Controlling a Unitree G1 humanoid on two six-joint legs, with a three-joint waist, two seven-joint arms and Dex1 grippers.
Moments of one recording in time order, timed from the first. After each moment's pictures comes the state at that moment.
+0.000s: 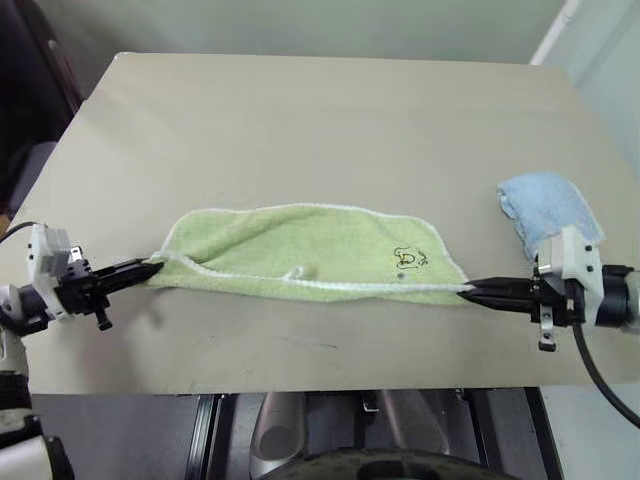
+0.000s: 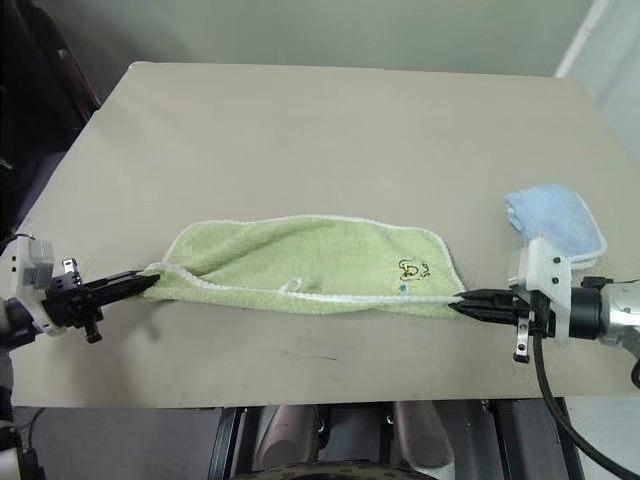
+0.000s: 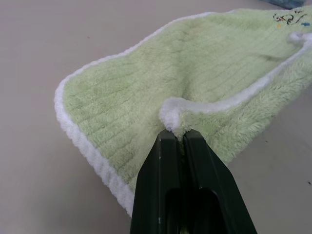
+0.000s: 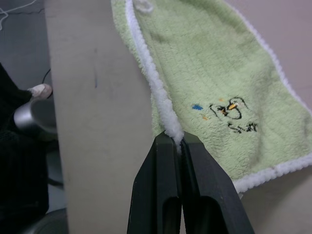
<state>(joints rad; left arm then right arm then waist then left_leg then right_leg) -0.15 0.92 0.44 0.55 -0.47 0.09 -1.55 0.11 -1.02 -0.35 -0.64 0.66 0.64 1.15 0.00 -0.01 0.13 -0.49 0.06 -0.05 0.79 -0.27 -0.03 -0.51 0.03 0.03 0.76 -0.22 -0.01</state>
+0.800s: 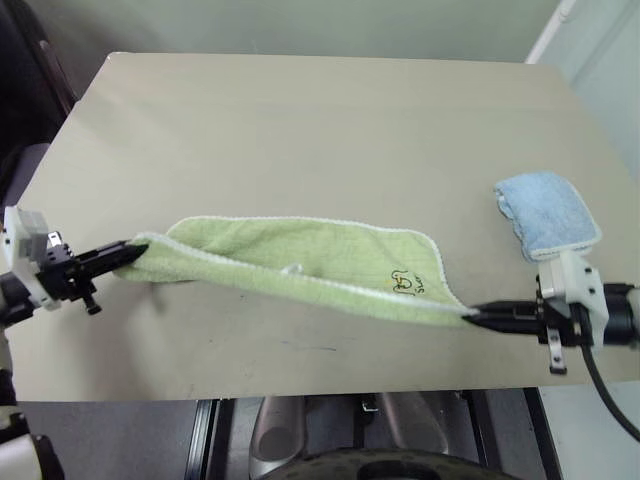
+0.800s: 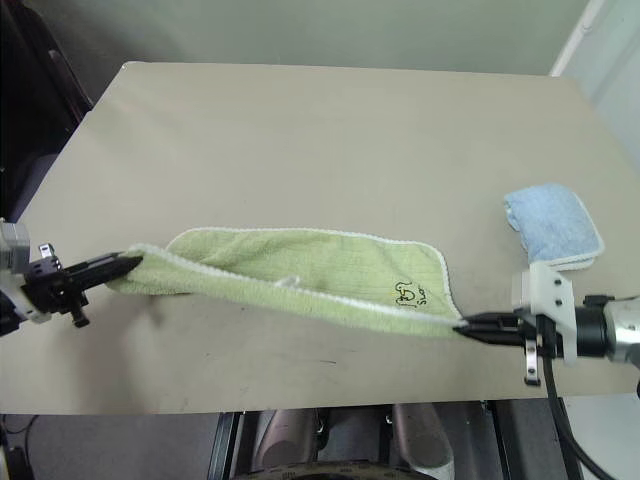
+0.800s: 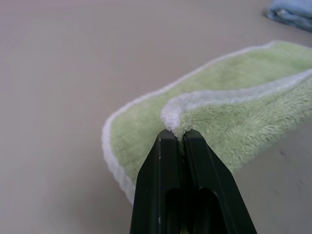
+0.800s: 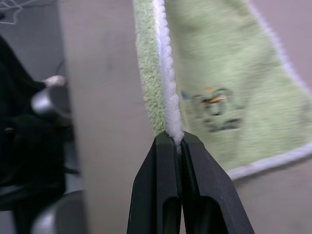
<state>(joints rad) -0.22 0.94 0.46 0.53 -0.51 0.18 -1.40 0.09 -1.03 -0.31 -0.53 0.64 0.57 1.21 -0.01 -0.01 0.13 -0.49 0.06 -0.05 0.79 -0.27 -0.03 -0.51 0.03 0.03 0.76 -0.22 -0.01</state>
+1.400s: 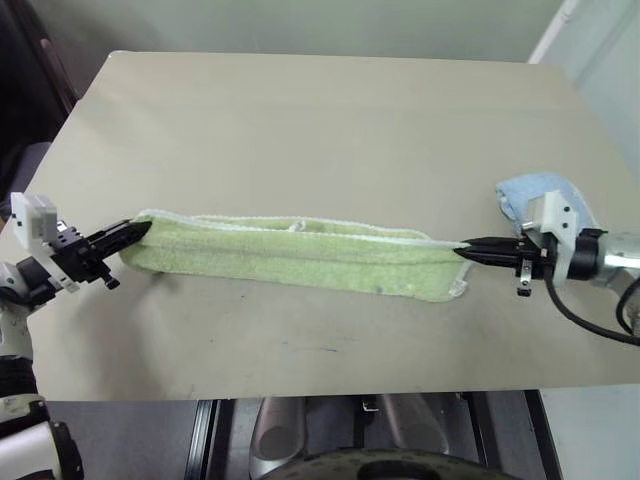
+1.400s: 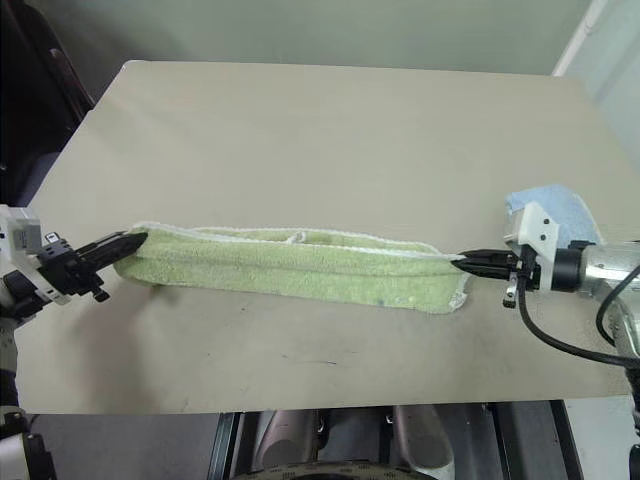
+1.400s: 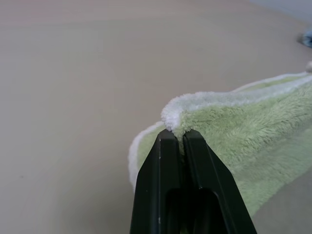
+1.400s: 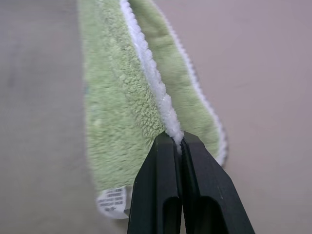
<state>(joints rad) -0.26 0.90 0.46 0.52 -0.52 0.20 -1.26 -0.25 -0.91 -0.08 -0.16 0.45 0.38 1.17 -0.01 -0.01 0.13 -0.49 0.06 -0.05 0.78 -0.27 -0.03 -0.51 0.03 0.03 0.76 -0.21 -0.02</state>
